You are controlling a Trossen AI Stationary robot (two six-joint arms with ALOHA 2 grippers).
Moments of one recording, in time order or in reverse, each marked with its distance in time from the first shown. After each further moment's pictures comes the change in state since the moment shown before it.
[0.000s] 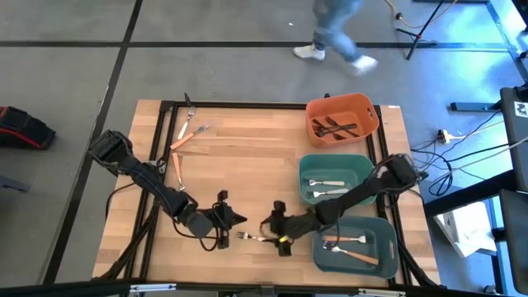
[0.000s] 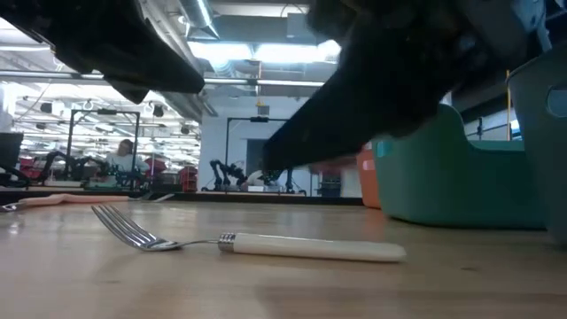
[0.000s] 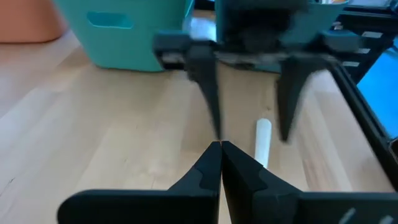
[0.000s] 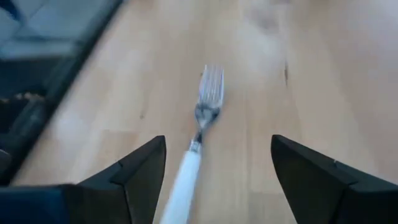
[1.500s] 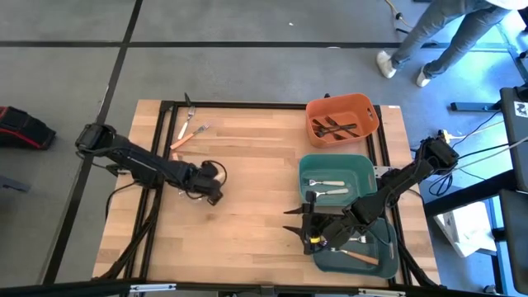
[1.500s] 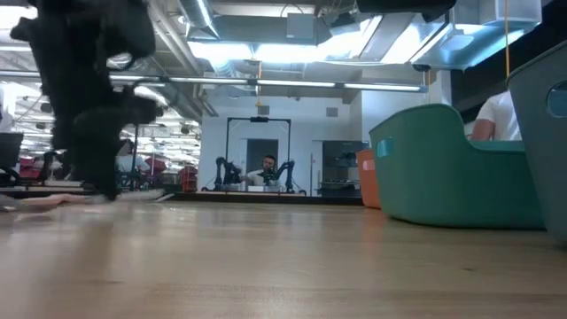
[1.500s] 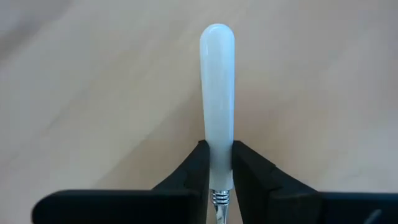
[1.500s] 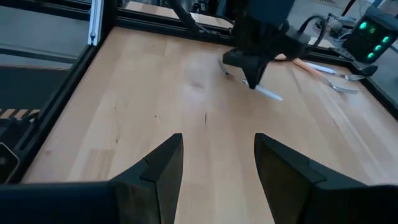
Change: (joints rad) left arm 0.380 -0.214 -0.073 -0.924 0.327 -0.613; right arm 0.167 -0.419 -0.081 -0.281 0.439 -0.087
